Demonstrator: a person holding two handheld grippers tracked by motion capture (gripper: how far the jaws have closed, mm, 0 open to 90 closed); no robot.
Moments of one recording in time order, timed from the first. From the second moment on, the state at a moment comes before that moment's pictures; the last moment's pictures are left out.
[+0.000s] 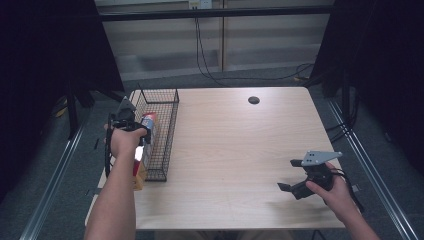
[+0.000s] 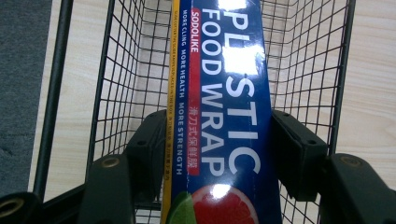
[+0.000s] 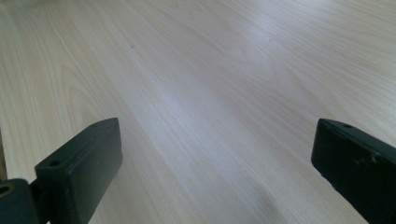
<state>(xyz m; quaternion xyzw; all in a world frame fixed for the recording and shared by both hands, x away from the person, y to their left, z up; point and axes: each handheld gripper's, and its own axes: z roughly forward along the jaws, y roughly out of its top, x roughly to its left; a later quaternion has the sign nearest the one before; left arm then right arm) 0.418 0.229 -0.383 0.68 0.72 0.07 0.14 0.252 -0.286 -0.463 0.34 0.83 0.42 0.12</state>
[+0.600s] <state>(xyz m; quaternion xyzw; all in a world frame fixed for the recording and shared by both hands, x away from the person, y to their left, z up) 0.419 0.227 -0.384 0.69 0.71 0.07 0.14 0.252 -0.287 -0.463 0.34 0.83 0.42 0.12</state>
